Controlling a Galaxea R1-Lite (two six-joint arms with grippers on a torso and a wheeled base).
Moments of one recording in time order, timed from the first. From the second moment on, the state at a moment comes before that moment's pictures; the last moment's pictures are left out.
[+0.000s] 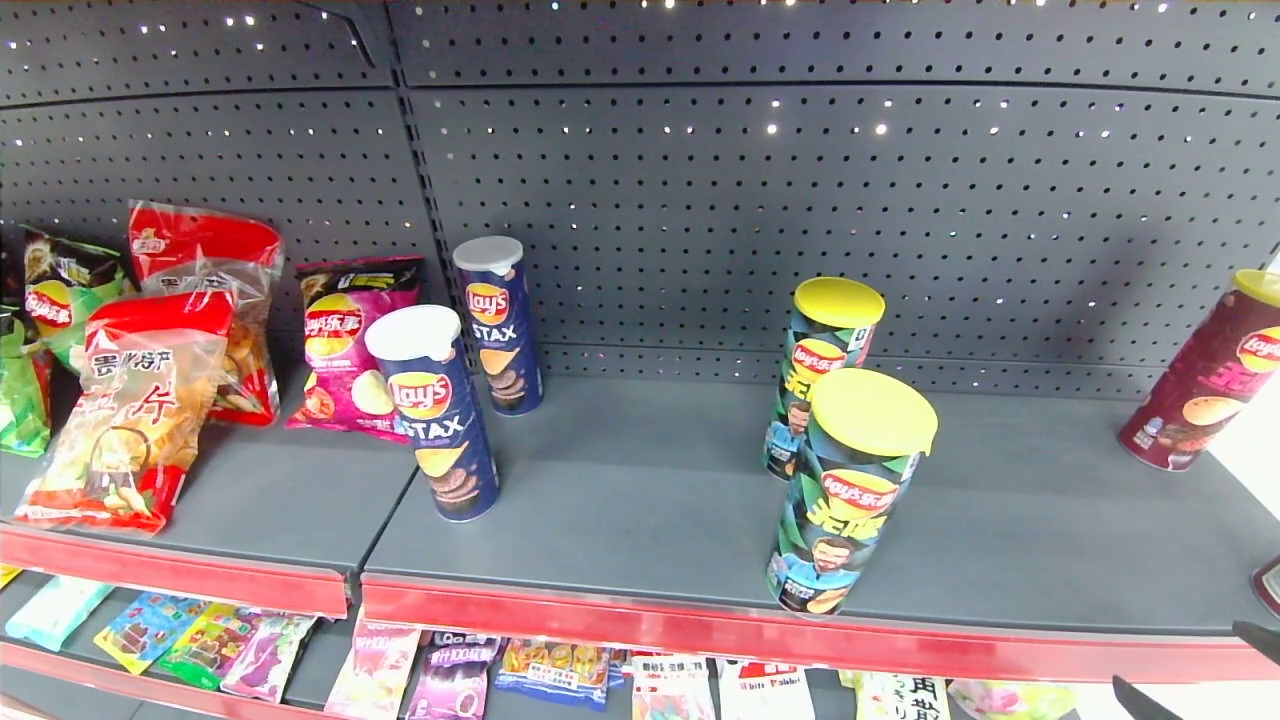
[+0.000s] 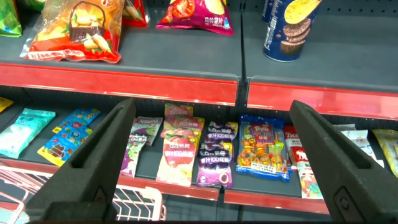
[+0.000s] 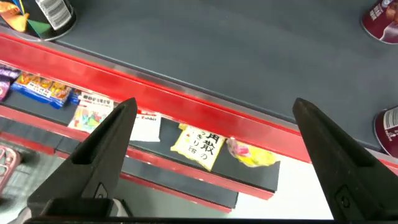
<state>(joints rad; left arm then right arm) 0.04 0.06 0.00 0.00 -0.01 0.00 0.03 0.73 0.00 -0.39 0.10 -0.21</state>
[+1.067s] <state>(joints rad) 0.04 0.06 0.00 0.00 -0.01 0.00 0.01 1.25 -0.37 -0.44 1.08 -0.40</state>
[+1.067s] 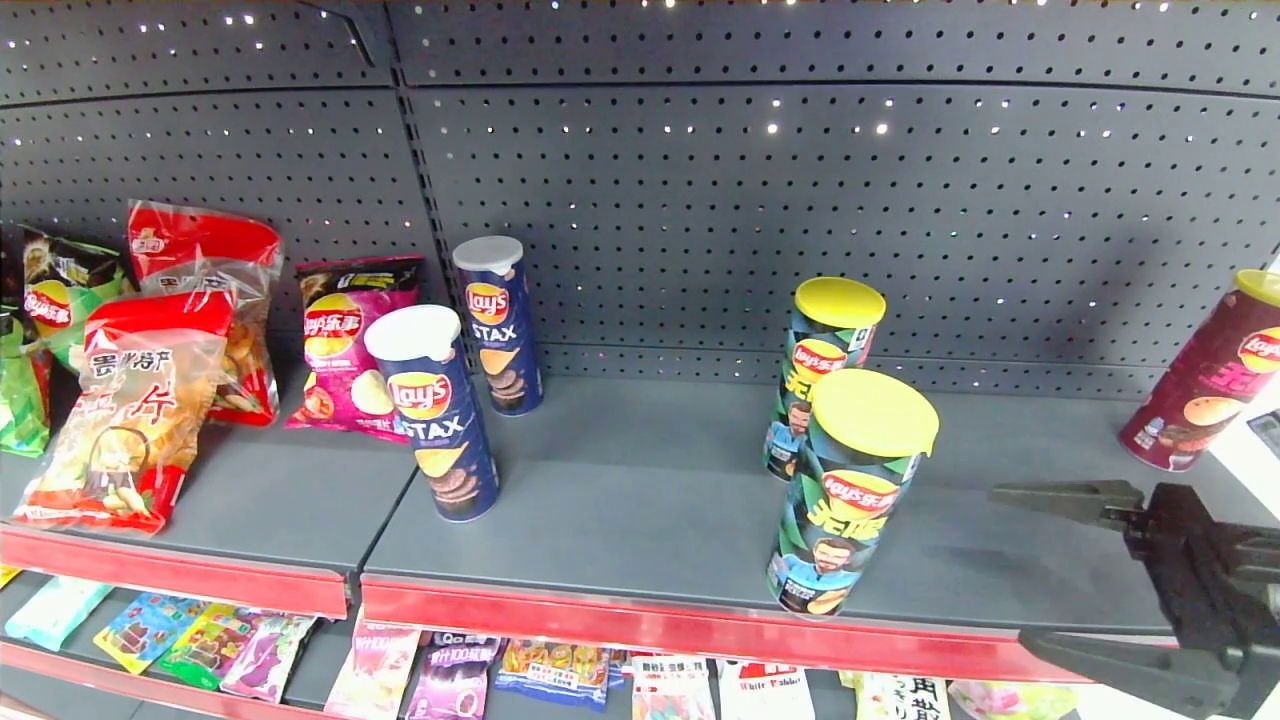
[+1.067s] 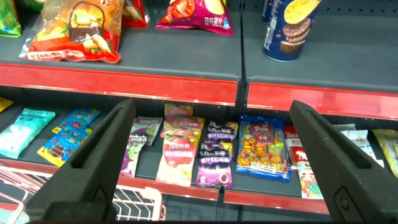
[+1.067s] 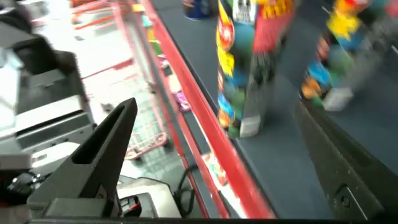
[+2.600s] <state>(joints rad) 0.04 0.06 0.00 0.00 -0.01 0.00 0.16 1.51 -0.53 -0.44 1.03 -0.46</state>
